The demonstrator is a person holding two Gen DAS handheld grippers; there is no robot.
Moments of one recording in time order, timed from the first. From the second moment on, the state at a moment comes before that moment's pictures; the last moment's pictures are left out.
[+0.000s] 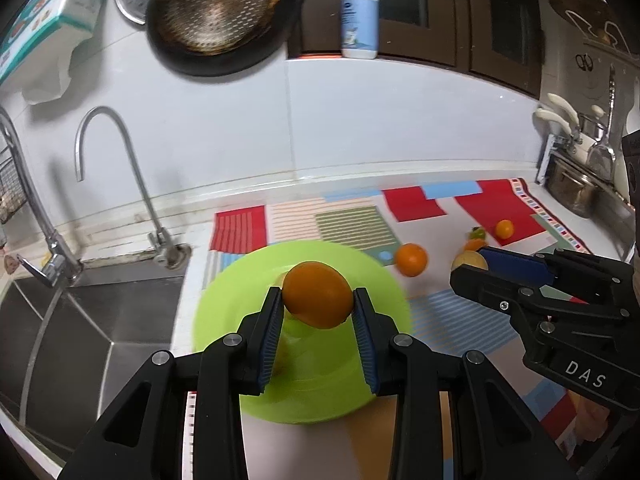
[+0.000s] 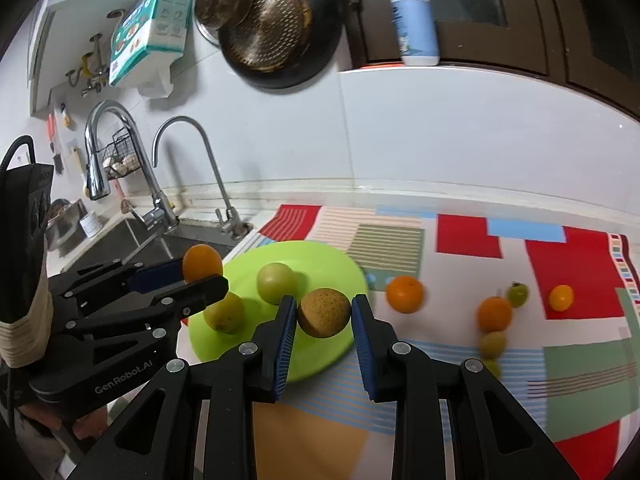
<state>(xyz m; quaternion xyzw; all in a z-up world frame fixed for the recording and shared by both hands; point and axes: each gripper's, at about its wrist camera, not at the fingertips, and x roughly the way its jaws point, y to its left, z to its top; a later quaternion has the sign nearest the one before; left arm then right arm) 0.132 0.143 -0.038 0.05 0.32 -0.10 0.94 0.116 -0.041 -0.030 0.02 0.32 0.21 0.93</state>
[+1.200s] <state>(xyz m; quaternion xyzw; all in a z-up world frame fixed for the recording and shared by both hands) 0.208 0.199 -0.093 0.05 0.38 -0.10 0.92 0.190 0.029 -0.093 0.00 0.39 0.17 0.90</state>
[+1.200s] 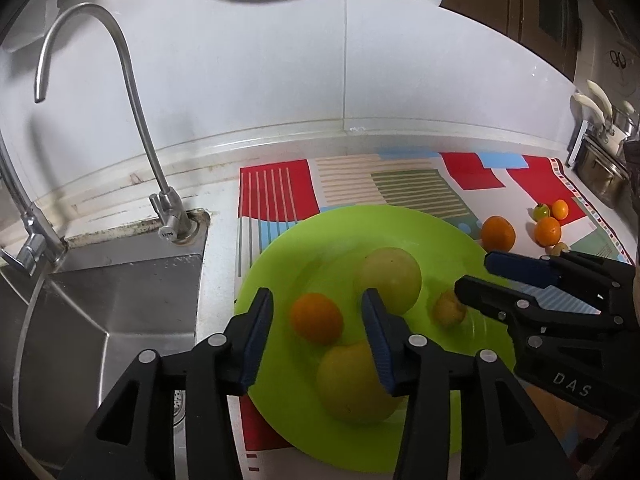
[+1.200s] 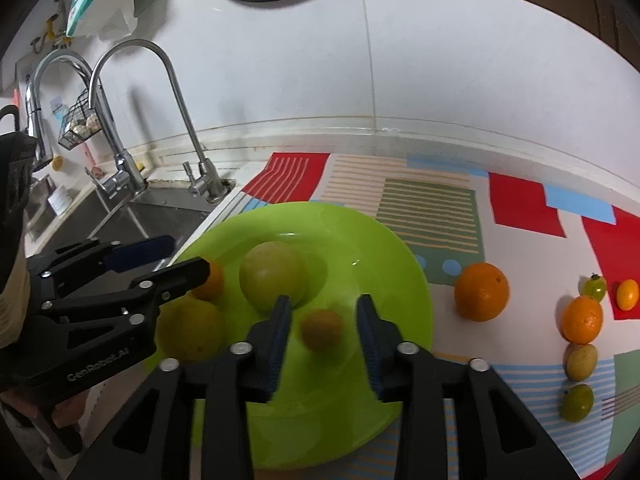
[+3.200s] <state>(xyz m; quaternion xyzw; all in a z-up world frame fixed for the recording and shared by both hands) 0.132 0.047 -0.023 0.06 0.28 -0.11 0.95 0.112 -0.144 -0.016 0.00 0.29 0.10 0.95</state>
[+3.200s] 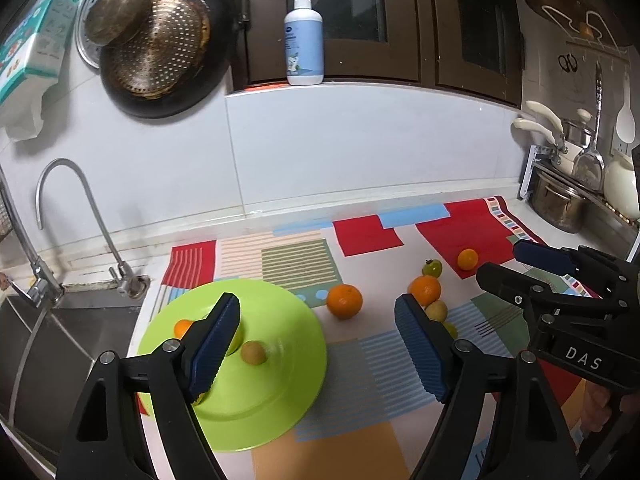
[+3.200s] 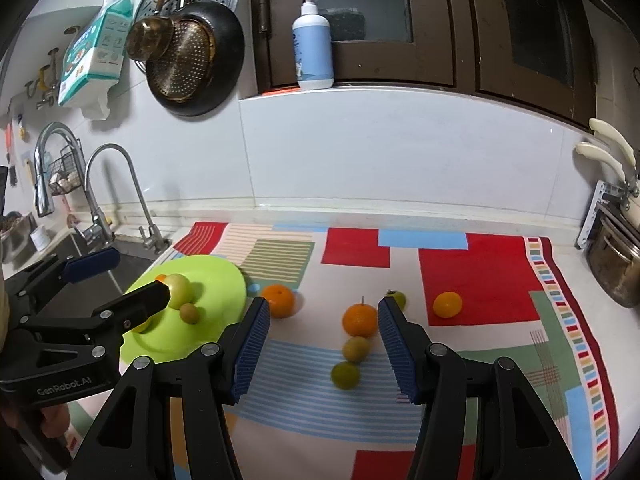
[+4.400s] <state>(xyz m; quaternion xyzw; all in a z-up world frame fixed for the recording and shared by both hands) 0.250 0.004 -0.109 0.11 0.38 -0.15 0.91 0.218 -0.169 -0.108 0.04 0.41 0.11 0.90</state>
